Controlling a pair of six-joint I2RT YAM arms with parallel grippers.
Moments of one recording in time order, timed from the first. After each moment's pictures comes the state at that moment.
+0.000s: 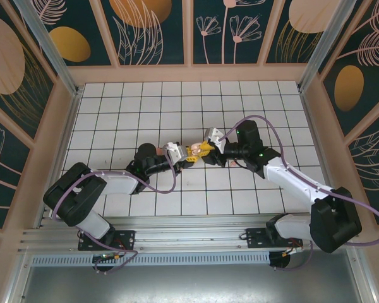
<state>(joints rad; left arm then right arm) -0.67 1.58 0.52 0.95 0.57 0.21 0.53 1.25 0.78 -0.05 -0.73 -0.41</state>
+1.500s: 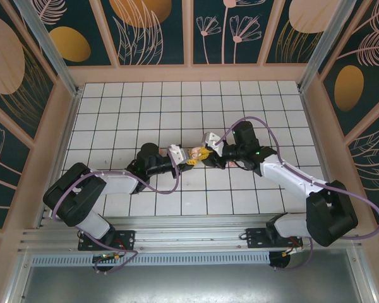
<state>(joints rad) -0.68 1.58 0.53 0.82 0.56 0.27 0.53 1.31 0.79 -0.12 -0.72 -0.53</state>
